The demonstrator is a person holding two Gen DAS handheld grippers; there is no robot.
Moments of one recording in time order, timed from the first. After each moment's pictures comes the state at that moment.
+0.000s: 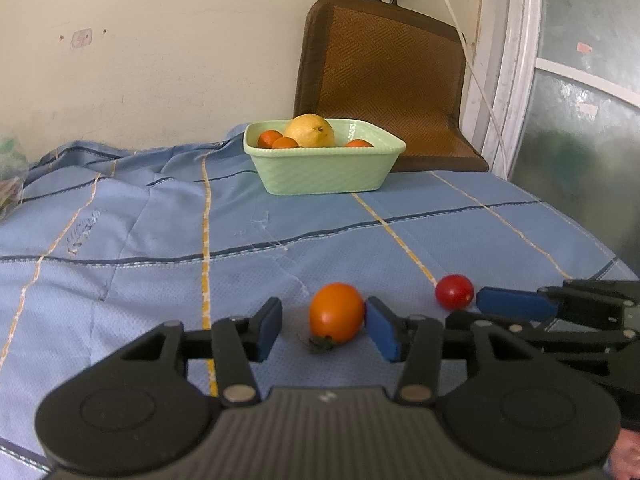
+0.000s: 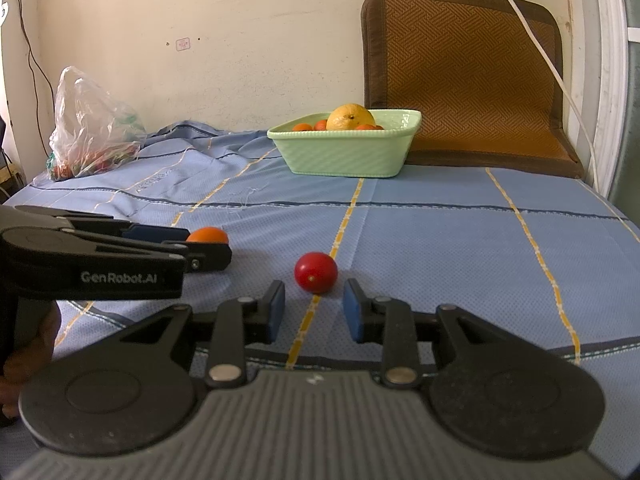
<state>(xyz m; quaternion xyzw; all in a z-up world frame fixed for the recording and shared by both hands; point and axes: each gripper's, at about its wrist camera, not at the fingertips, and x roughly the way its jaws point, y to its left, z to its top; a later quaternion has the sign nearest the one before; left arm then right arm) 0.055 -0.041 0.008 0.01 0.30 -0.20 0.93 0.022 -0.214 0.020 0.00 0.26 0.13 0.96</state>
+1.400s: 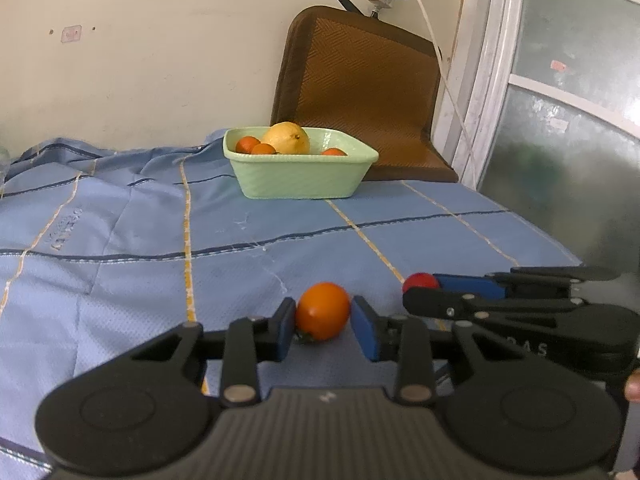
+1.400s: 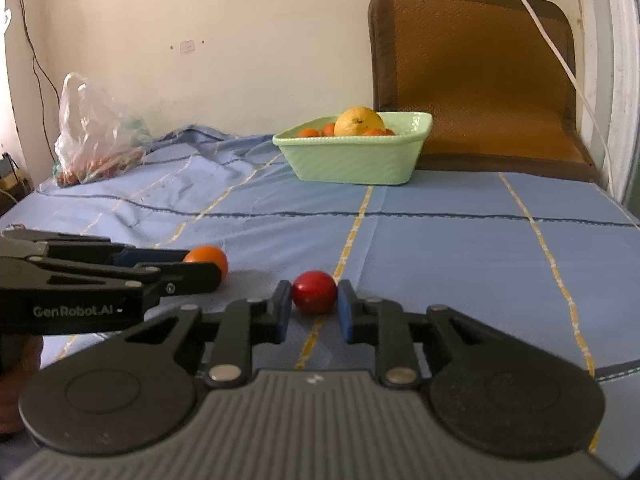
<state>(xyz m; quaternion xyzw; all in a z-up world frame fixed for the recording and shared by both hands) 0.045 -0.031 0.014 -0.02 0.29 -0.25 0.92 0.035 -0.218 0.025 0.01 0.25 0.15 0.96</state>
